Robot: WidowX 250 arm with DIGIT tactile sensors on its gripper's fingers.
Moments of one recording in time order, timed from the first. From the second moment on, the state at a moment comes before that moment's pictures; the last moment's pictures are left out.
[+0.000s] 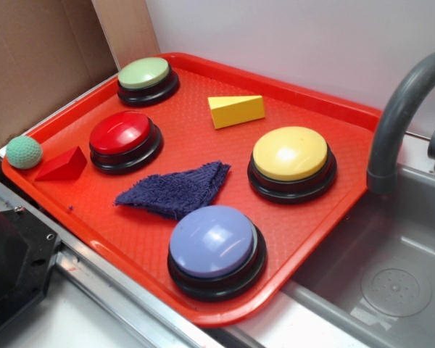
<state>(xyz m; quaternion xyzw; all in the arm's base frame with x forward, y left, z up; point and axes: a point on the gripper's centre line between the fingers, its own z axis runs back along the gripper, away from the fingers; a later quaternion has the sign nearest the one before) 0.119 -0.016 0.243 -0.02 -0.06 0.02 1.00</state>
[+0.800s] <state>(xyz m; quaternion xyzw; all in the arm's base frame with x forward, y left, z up) 0.193 -0.010 0.239 0.01 -0.06 0.04 1.00</state>
